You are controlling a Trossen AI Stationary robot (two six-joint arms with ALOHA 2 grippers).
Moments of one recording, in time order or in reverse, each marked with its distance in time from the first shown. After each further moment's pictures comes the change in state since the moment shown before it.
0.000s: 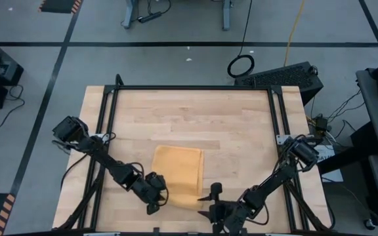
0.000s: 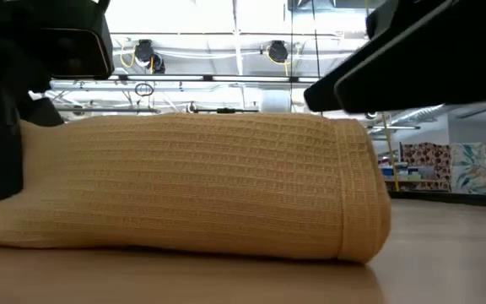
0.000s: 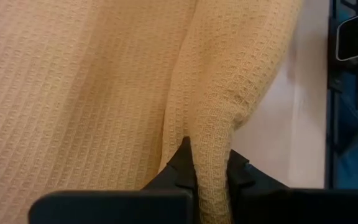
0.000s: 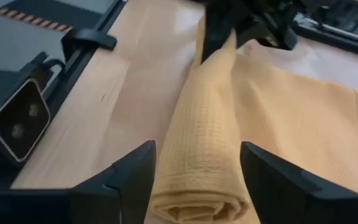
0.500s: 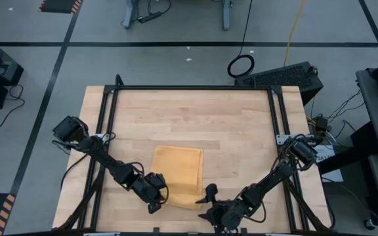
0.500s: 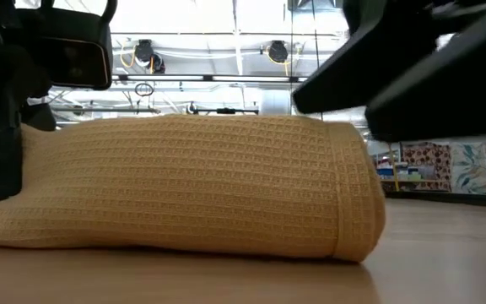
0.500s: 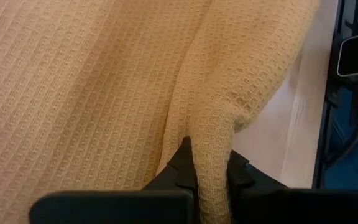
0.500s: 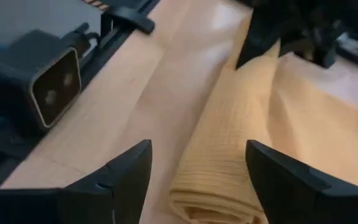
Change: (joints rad) left arm 0.008 0.000 0.000 -0.007 0.021 -0.119; right arm -0.035 0.001 0.000 0.015 -0.136 -0.215
